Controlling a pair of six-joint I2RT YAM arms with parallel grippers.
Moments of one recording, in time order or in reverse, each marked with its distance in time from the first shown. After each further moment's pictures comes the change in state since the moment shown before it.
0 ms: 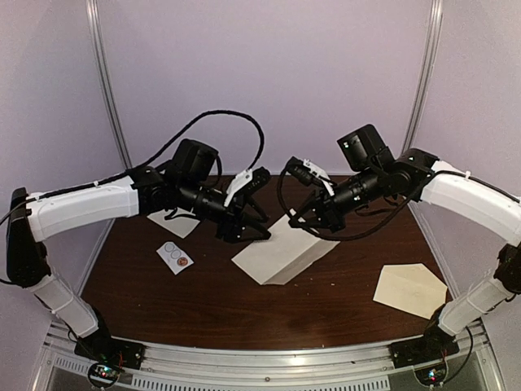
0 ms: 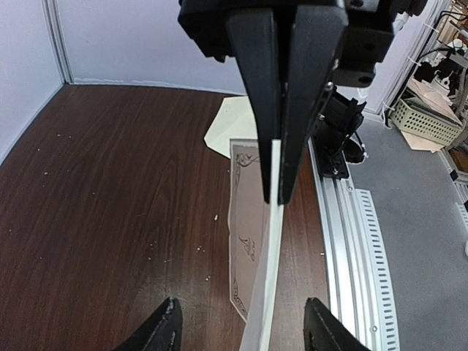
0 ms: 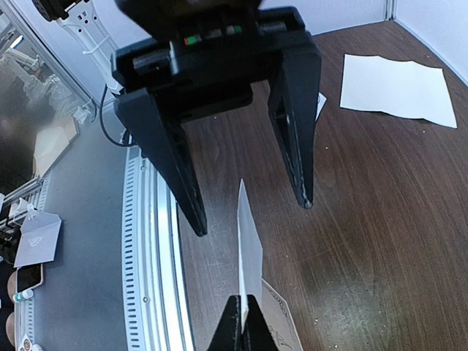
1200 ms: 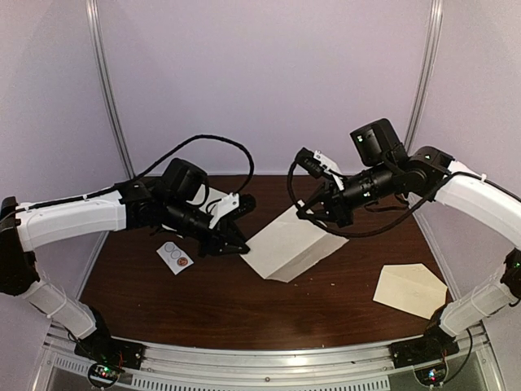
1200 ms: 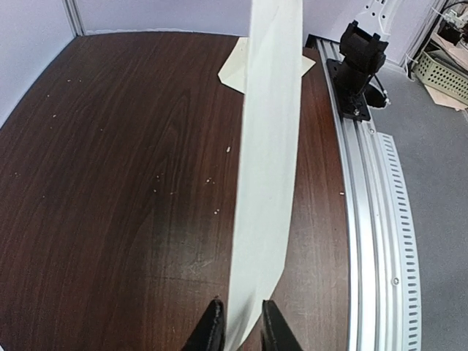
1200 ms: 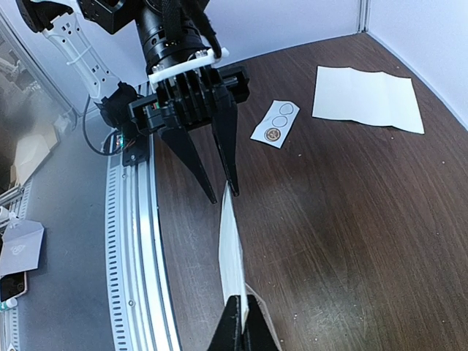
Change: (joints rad) left arm 0.011 -0.088 -0.174 -0.070 -0.105 0.098; right arm -0.001 -0.069 -0.001 -0.005 0.088 0.004
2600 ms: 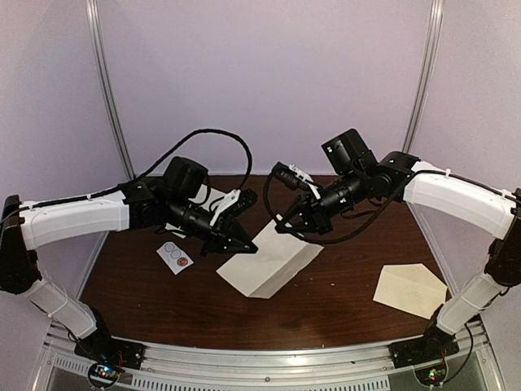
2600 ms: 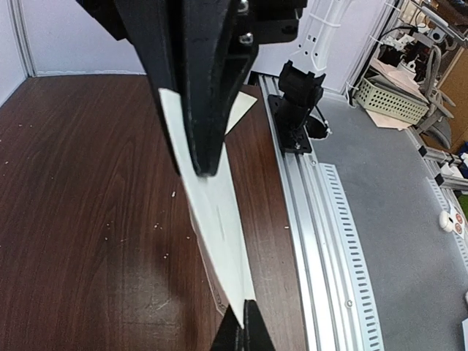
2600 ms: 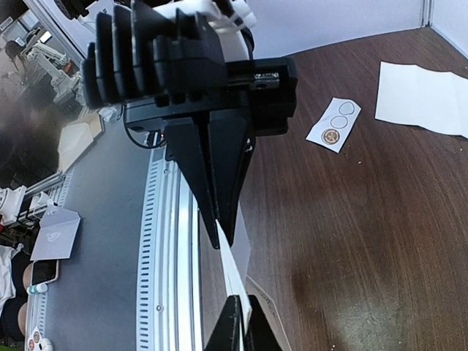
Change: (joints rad) left arm 0.001 0.019 -0.002 0.093 0.229 -0.053; right arm 0.021 0.163 0.023 0.069 -0.198 -0.006
